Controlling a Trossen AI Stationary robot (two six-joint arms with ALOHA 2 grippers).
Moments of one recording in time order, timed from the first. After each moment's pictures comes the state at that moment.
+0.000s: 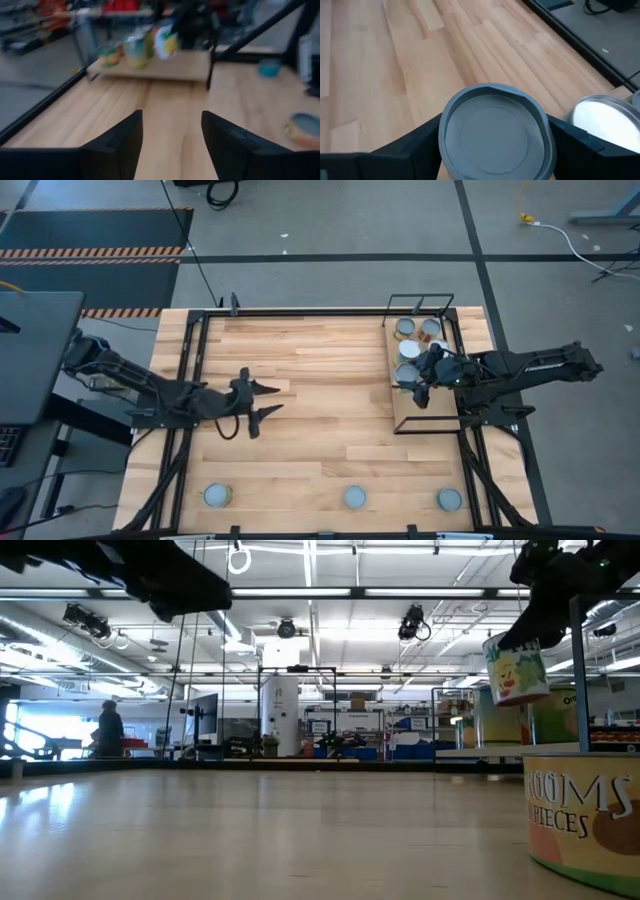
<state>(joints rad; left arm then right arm) -0.35 0.98 0.45 0.30 -0.59 -0.11 0.11 0.61 0.57 -0.67 0.43 0.35</state>
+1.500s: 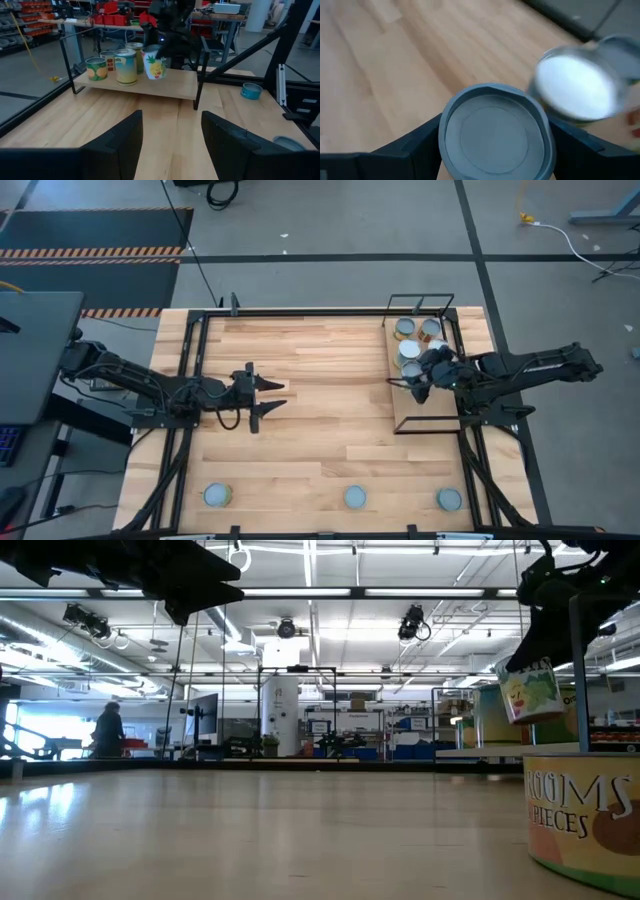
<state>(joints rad) -0.25 0.98 0.41 0.45 -0.42 -0.12 0.10 0.61 0.54 -0.78 0.53 0.58</state>
